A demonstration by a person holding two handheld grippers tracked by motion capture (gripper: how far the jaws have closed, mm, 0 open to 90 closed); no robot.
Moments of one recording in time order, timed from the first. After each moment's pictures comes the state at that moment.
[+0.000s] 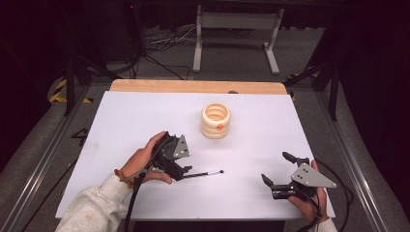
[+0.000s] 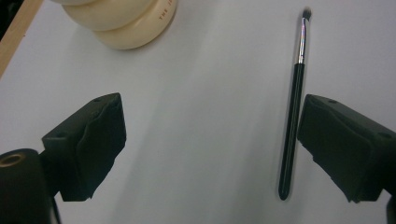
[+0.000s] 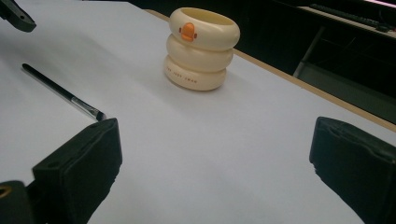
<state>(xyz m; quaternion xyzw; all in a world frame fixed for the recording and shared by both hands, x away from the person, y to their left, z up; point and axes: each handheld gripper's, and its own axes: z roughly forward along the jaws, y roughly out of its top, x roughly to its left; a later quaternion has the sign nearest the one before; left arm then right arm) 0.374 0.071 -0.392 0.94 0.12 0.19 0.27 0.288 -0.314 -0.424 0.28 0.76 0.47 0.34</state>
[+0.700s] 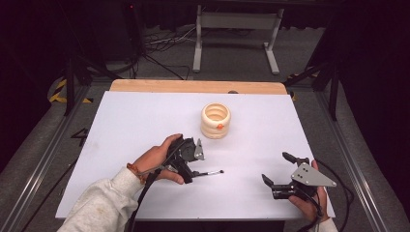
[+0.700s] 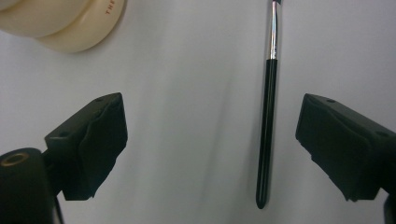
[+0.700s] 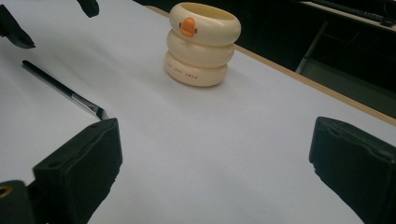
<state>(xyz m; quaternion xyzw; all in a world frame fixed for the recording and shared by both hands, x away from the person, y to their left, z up) 0.379 0.032 -0.392 0.97 0.07 0.15 0.17 0.289 -0.316 -0.425 0.29 0.76 0.47 0.33</state>
